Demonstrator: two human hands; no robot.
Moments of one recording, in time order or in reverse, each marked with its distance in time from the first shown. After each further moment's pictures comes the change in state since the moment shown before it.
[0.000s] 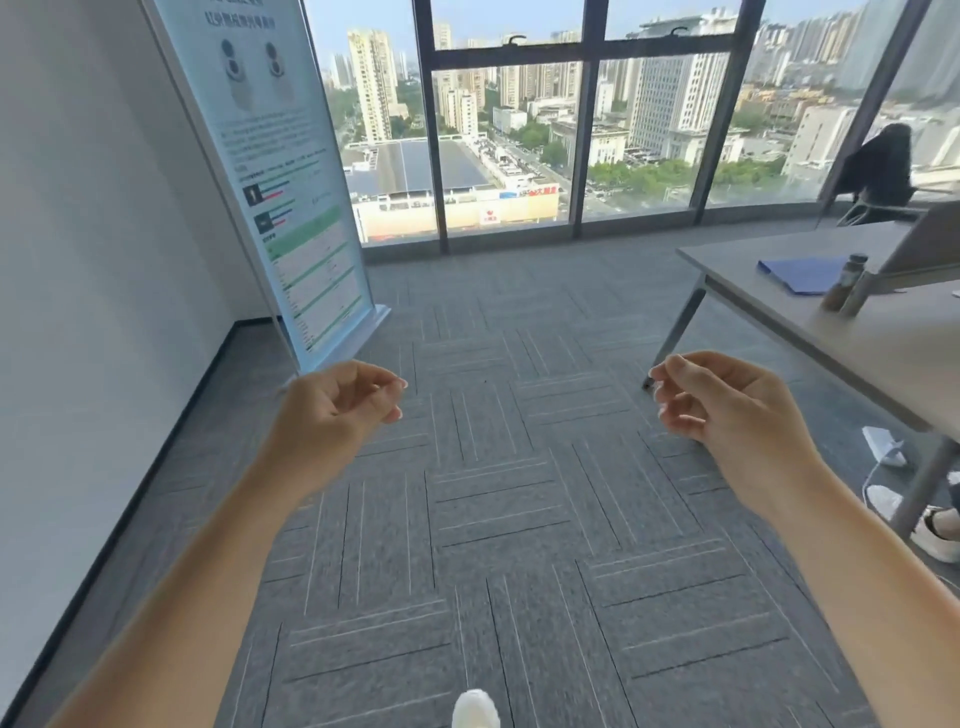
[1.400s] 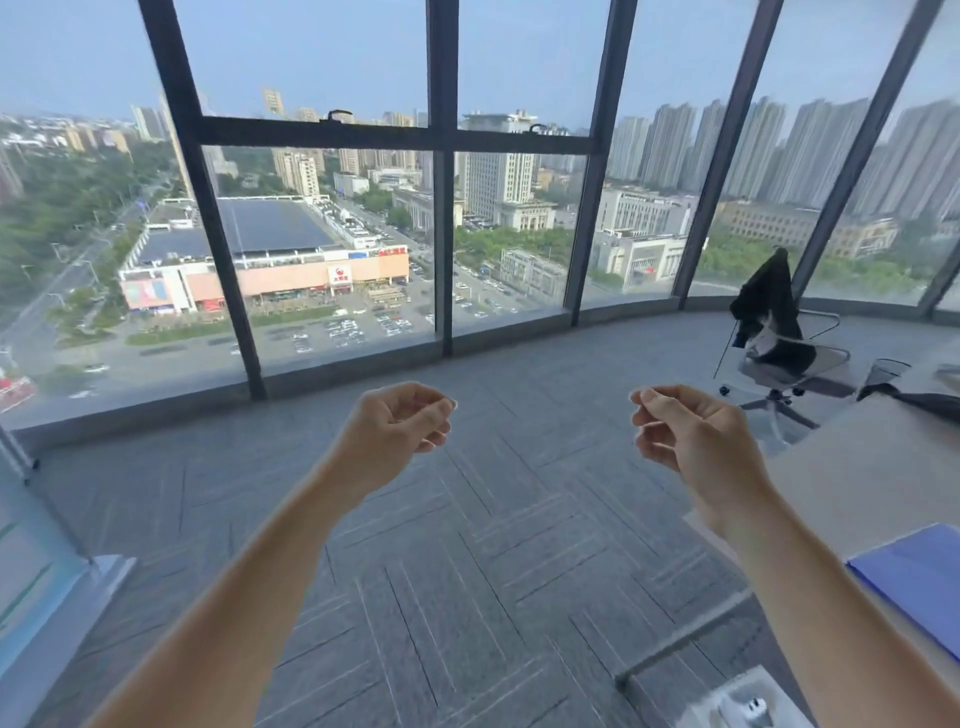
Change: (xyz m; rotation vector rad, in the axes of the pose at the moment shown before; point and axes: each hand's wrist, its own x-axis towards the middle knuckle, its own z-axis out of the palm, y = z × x) left_hand 1.269 -0.051 0.455 -0.294 -0.432 0.150; right_hand 1.221 0.098 -0.009 -0.036 0.415 -0.028
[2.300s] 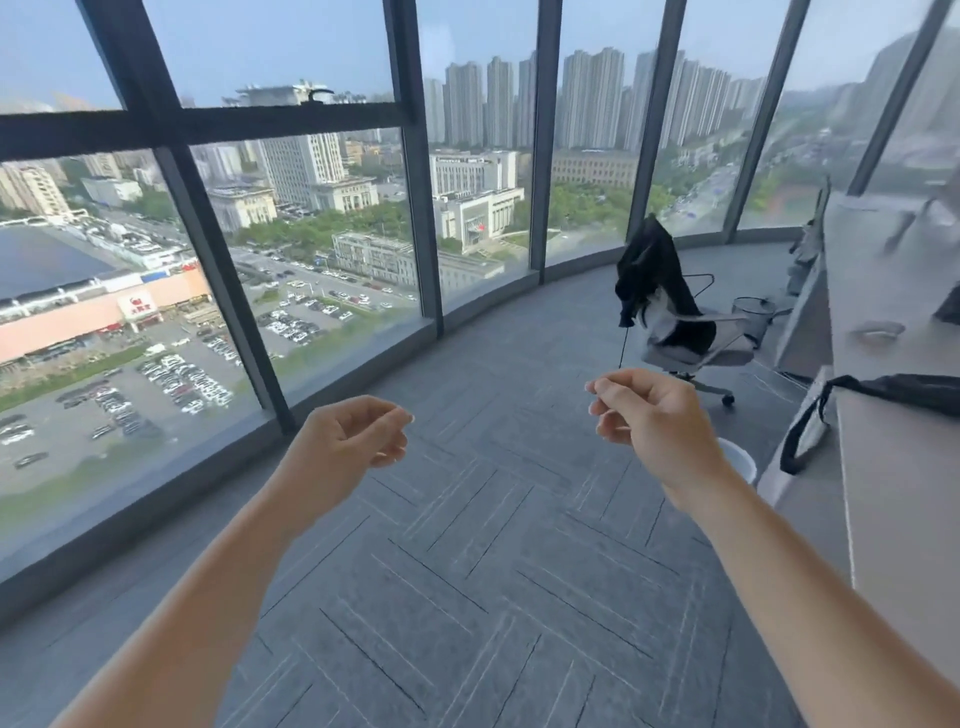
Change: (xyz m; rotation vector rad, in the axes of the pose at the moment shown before) left_hand 0.751 -0.101 0.178 -0.049 -0.380 0.024; right_hand 0.679 0.113 0.007 -0.187 0.326 -0.023
